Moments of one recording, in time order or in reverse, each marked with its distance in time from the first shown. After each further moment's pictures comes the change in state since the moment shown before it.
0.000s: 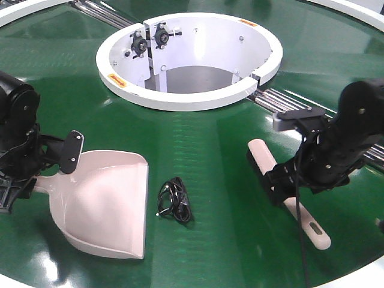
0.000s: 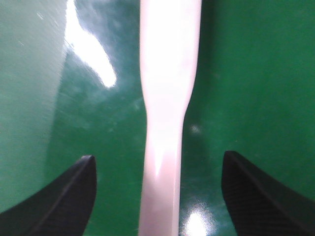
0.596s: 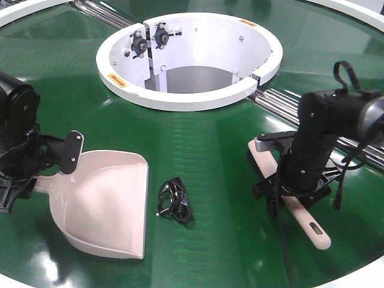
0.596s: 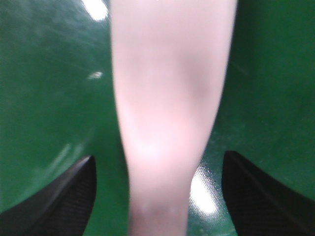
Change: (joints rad) left arm 0.000 0.000 0.000 0.000 0.000 0.000; right arm 0.003 0.273 -0.138 -0.015 0.129 -0.005
